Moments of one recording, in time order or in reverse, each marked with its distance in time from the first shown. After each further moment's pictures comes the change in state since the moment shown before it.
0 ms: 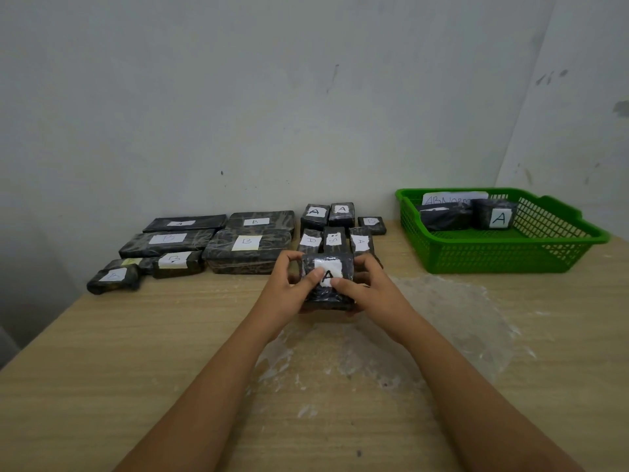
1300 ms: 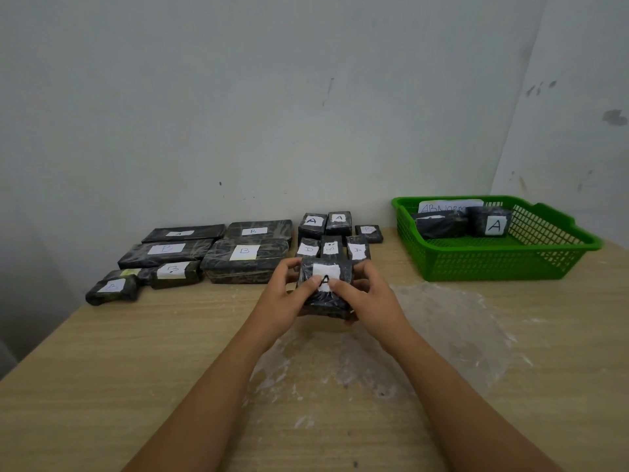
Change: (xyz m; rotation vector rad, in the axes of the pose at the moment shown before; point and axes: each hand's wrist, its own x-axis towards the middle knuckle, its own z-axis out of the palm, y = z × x) left_hand -0.002 0.007 -0.001 -0.018 -0.019 0.026; right_hand -0.005 -0.006 0.007 0.028 0.145 0.003
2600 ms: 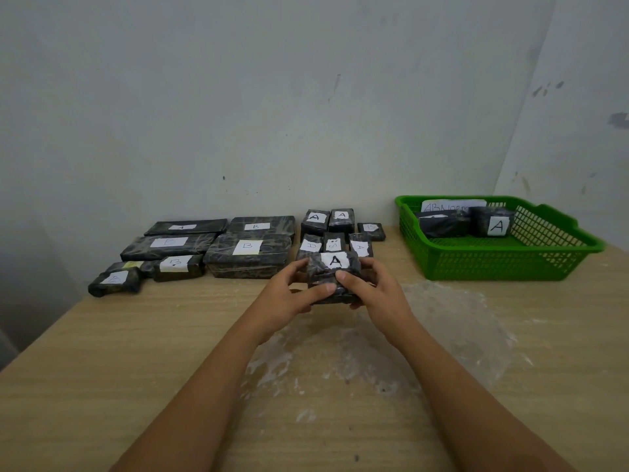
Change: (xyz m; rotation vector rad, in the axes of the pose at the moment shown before) left_hand 0.001 -0.002 -0.010 0.029 -0.127 -0.053; right_hand 0.004 0.006 -0.006 0.065 -0.005 -0.021
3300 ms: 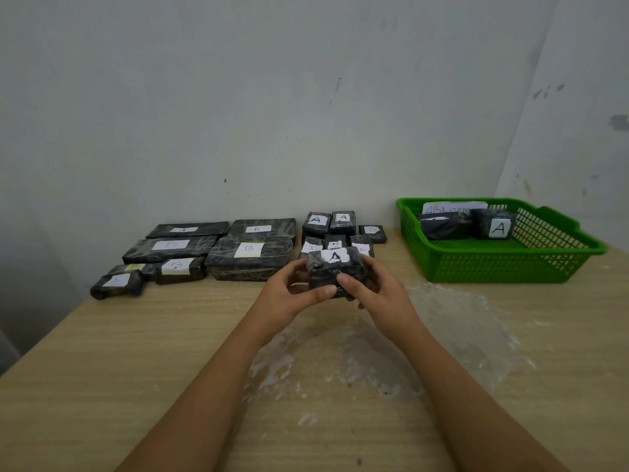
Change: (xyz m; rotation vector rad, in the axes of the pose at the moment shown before) left_hand -0.002 0.002 0.000 -0.015 0.034 0.049; right_hand -0.006 -0.008 -0.005 -0.031 -0.049 -0.125
